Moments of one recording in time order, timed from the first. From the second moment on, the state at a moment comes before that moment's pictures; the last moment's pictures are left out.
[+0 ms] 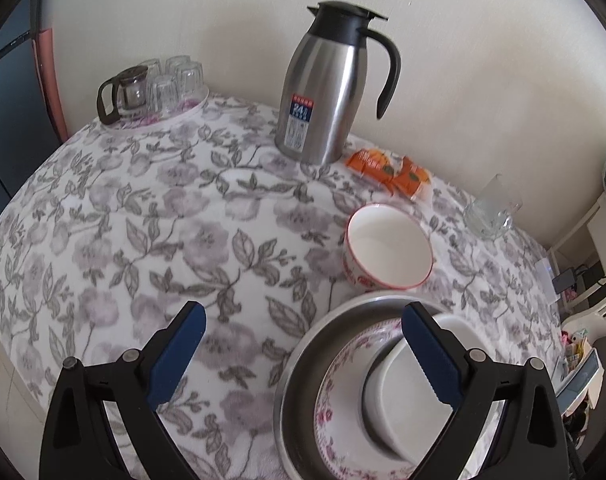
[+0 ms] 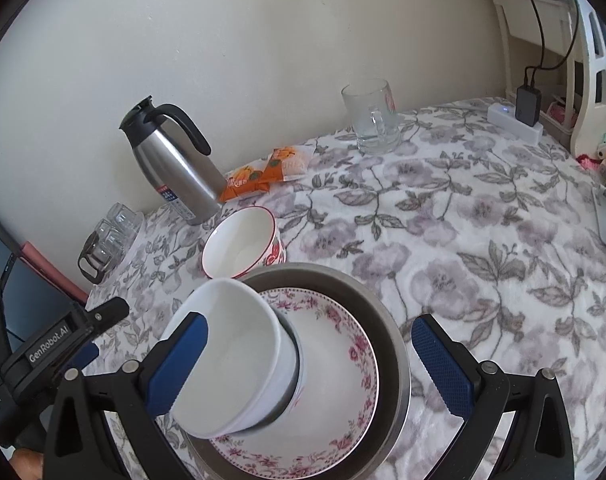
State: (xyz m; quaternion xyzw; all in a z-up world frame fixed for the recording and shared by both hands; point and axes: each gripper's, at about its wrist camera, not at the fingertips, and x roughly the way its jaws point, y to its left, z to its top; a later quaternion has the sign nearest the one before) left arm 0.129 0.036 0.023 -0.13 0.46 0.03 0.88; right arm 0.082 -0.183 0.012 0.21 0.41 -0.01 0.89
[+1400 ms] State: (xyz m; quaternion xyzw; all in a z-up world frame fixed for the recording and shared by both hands) left arm 0.248 0.027 -0.048 -0.14 0.50 -0.05 0.85; right arm 0.248 -0.180 -0.029 0.15 0.52 0.09 0.84
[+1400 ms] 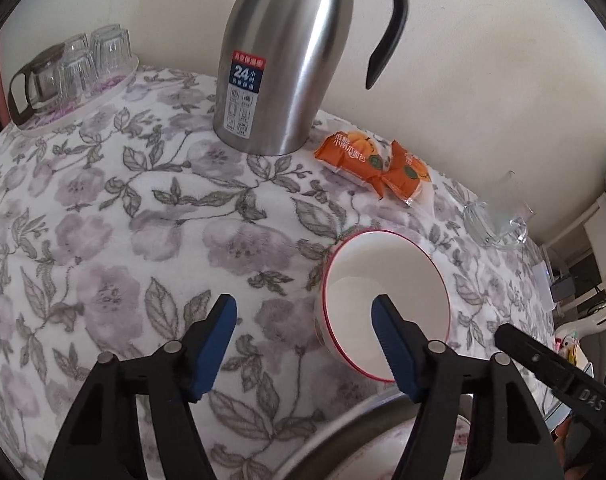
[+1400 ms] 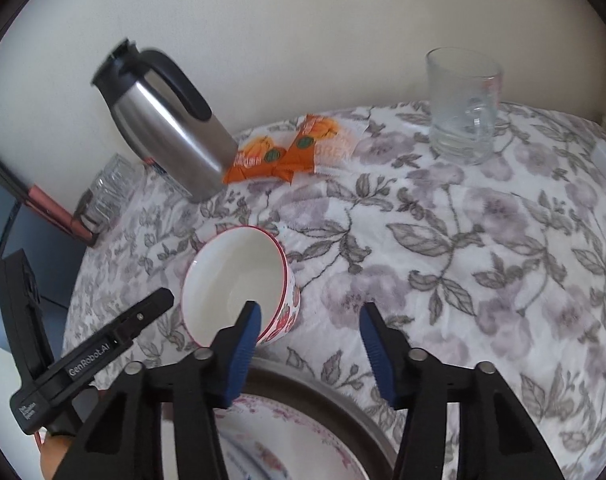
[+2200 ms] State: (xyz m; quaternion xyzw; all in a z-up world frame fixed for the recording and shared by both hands) left arm 0.267 0.011 -0.074 -0.11 0.51 -0.09 0.85; right arm 0.296 -0.142 -0.074 0.09 0.59 0.14 0.79
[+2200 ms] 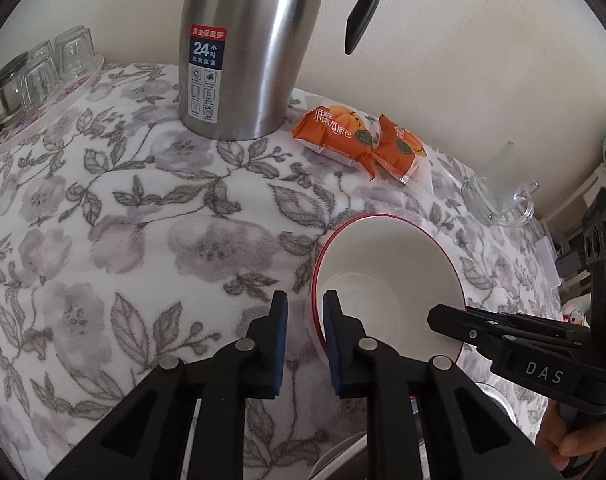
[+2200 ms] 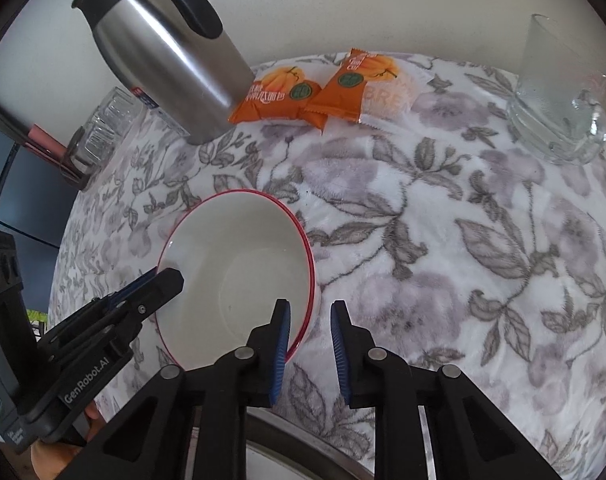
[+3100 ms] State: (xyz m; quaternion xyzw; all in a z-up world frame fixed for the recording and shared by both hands) left arm 0.267 0.000 -0.064 -0.09 0.48 -0.12 0.86; right arm 0.296 -0.136 -0.073 0.06 0.58 0.14 0.80
